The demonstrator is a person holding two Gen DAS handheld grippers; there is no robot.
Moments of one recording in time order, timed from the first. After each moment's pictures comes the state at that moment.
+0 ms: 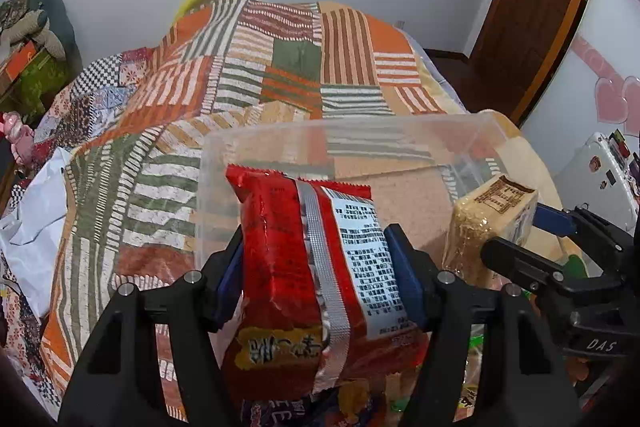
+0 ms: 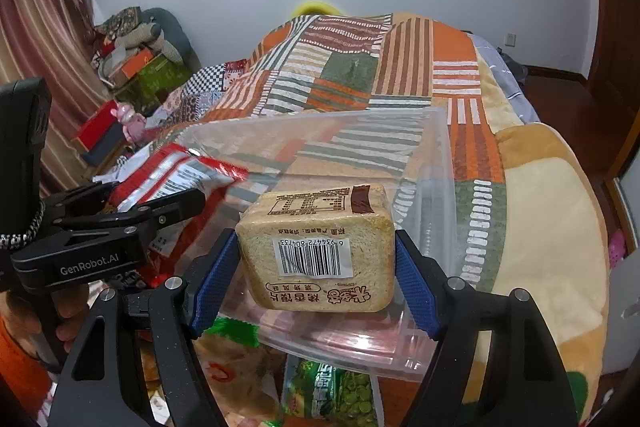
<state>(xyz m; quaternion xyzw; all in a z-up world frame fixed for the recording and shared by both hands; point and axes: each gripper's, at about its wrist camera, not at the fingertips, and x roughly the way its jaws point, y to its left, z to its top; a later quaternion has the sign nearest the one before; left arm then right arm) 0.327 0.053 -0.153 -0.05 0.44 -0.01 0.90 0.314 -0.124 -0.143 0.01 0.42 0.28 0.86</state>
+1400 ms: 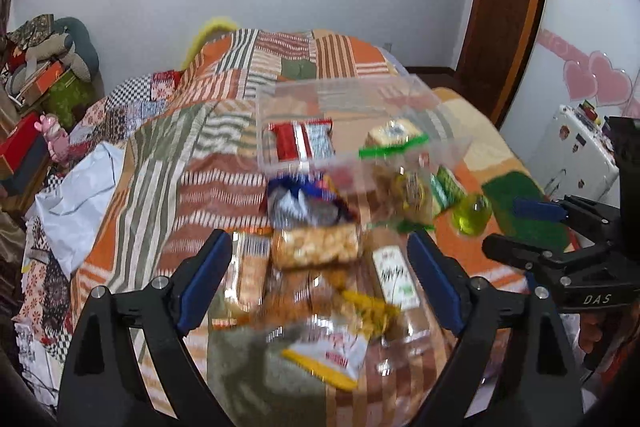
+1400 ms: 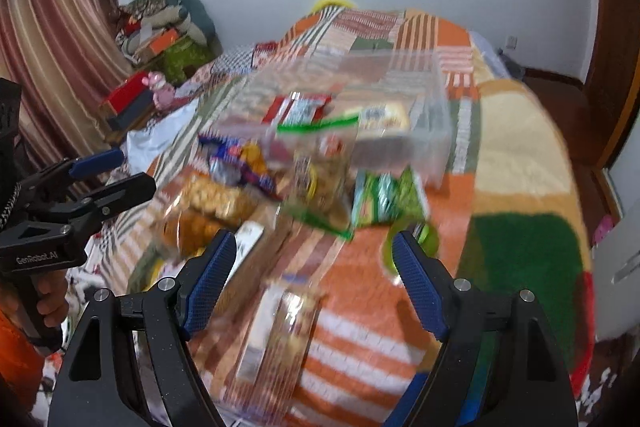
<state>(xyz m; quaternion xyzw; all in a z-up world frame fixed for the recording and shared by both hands) 0.116 0.038 -0.118 -0.02 0.38 -0.01 0.92 0.184 -0.146 -0.136 -0.01 0.43 0.30 0.85</state>
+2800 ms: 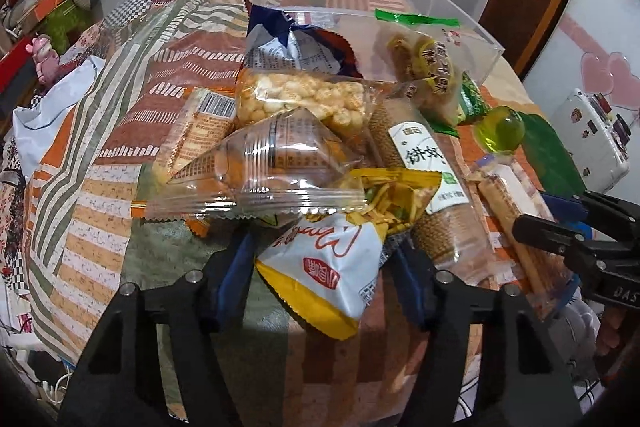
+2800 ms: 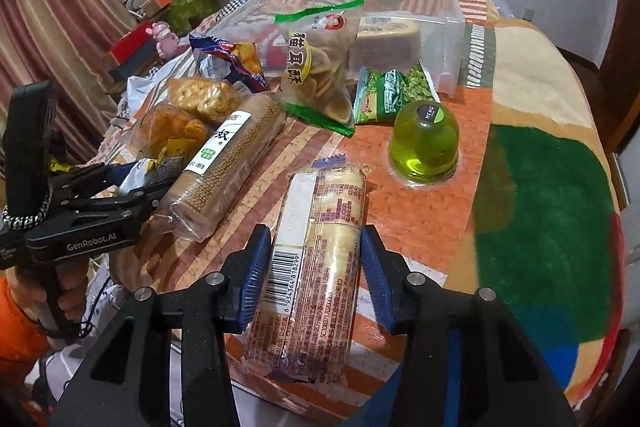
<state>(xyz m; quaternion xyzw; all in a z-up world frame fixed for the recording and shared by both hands) 0.102 0.022 -0.212 -0.08 0.46 0.00 0.89 0.160 -0.158 -0.180 -0.05 0.47 0.32 0.82</state>
